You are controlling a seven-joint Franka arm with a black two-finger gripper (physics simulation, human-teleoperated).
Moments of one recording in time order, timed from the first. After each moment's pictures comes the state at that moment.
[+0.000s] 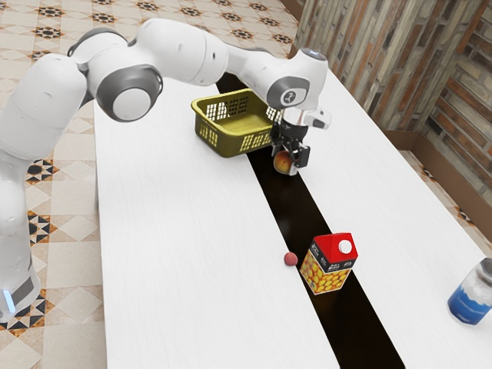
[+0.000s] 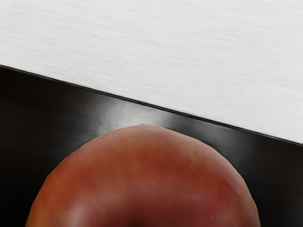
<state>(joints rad) 0.10 0.50 0.15 -1.41 -0.10 1.96 0.01</state>
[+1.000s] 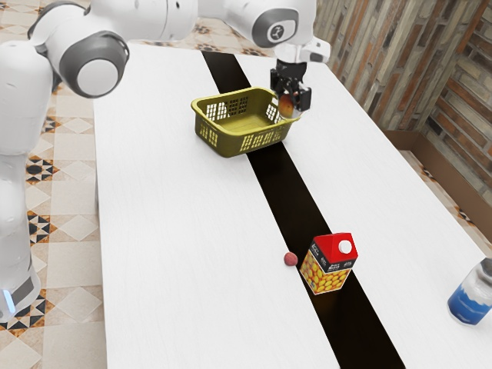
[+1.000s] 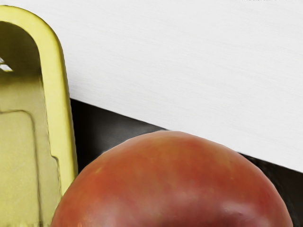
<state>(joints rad) 0.09 0.26 0.22 -1.41 -0.08 1.89 -0.01</state>
